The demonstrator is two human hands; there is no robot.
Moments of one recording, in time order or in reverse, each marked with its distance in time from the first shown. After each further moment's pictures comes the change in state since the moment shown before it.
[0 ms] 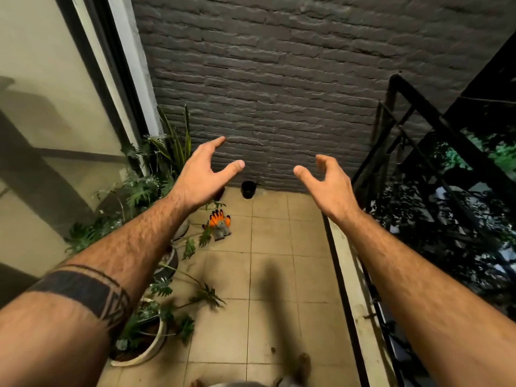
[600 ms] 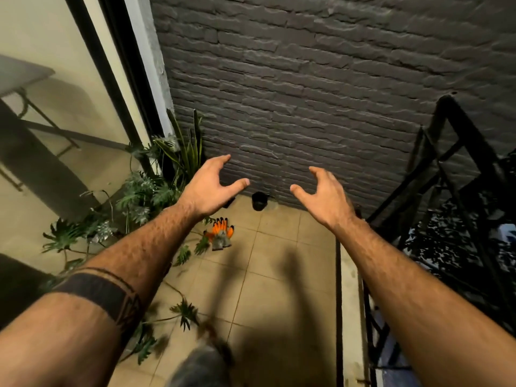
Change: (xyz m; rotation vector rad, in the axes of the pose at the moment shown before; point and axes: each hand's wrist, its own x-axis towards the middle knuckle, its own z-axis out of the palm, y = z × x) left_hand 0.134 0.028 0.132 0.170 0.025 -0.210; right_hand 0.210 0.099 -0.013 -0.197 -0.240 -0.179
